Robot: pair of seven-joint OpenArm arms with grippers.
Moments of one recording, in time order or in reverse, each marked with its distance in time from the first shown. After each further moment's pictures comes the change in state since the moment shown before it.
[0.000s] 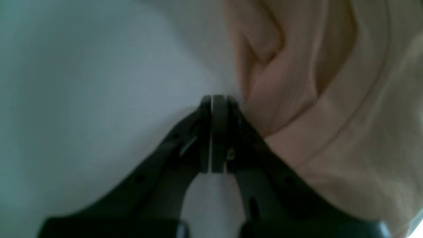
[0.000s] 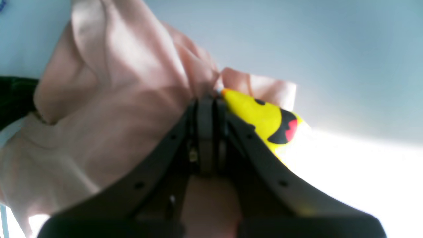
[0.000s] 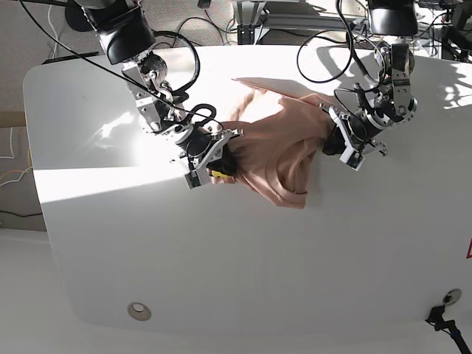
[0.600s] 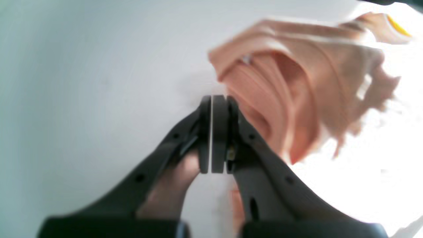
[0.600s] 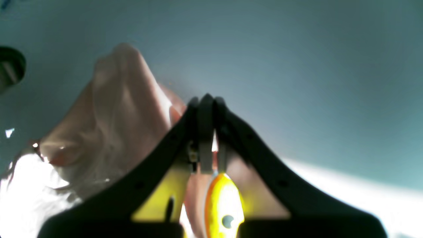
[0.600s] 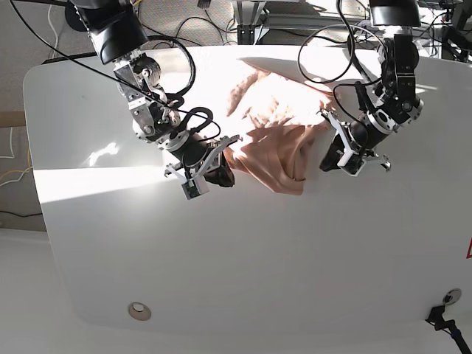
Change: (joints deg) left arm 7.3 1.7 -0.2 17.2 0.3 -0.2 0.2; right arm 2.1 2.1 -0.1 9.0 -1.2 -0.6 -2.9
